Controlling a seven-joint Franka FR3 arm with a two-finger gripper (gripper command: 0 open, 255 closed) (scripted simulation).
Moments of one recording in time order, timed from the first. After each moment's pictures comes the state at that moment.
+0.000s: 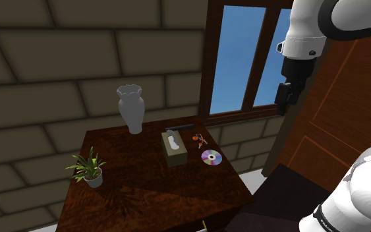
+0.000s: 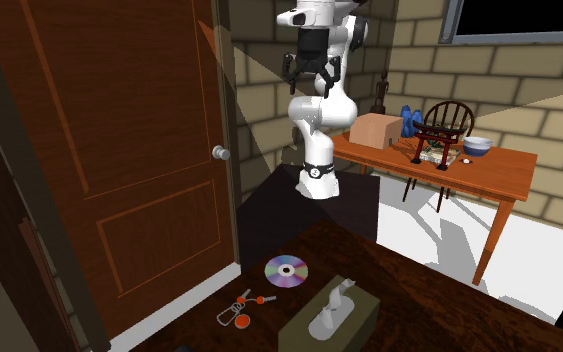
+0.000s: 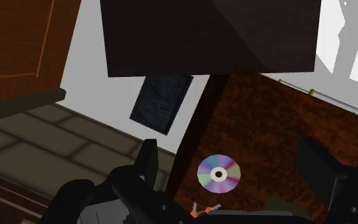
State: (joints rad) arm -0.01 -0.82 0.07 -2.37 0.00 1.44 0.04
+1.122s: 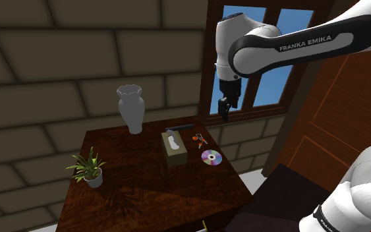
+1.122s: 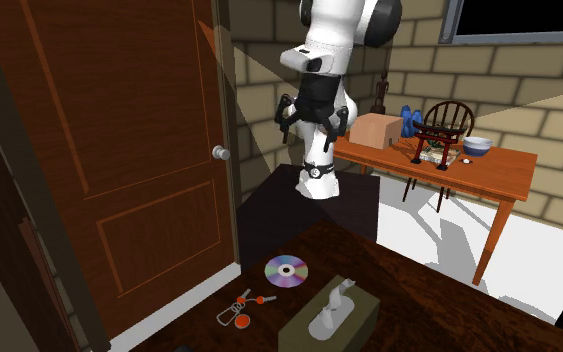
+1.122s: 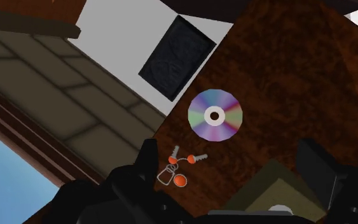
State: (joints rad) arm 0.01 -0.29 0.19 -2.19 -0.14 1.80 0.01
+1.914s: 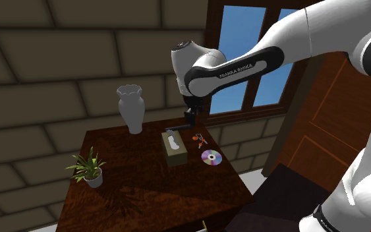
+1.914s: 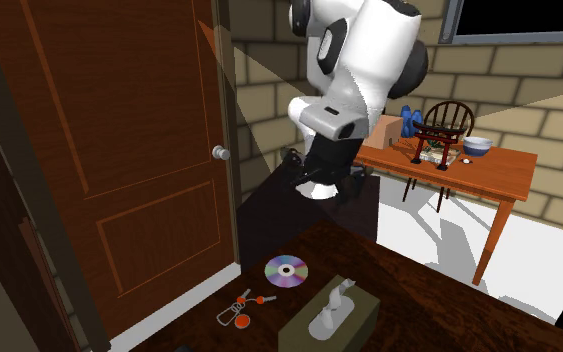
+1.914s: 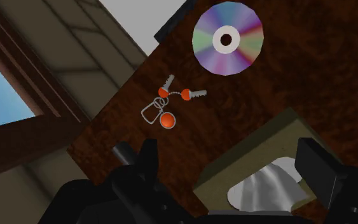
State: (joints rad) arm 0.05 0.18 0.25 -1.86 -0.35 1.91 0.04
